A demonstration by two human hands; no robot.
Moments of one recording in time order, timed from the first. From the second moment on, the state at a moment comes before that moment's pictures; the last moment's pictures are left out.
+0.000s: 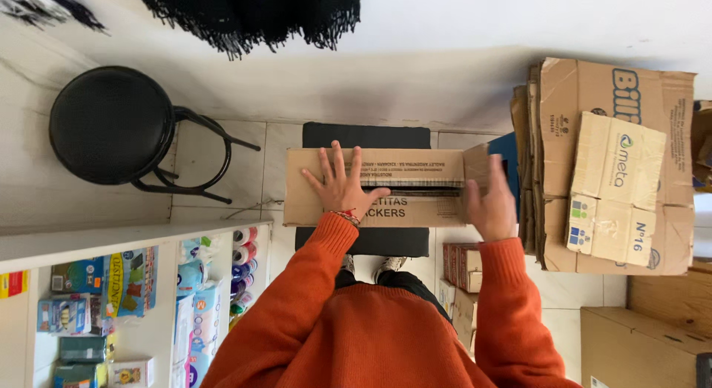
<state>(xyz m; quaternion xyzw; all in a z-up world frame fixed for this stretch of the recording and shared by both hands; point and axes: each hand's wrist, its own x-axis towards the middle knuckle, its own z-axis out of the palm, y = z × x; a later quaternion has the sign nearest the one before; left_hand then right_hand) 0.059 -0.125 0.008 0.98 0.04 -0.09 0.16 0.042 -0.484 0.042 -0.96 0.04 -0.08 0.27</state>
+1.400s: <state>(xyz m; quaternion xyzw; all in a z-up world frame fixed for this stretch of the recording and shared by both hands) 0.119 0.036 -0.048 0.90 -0.40 0.14 0.14 0.025 -0.256 -0.043 -0.92 -0.17 -0.08 0.35</state>
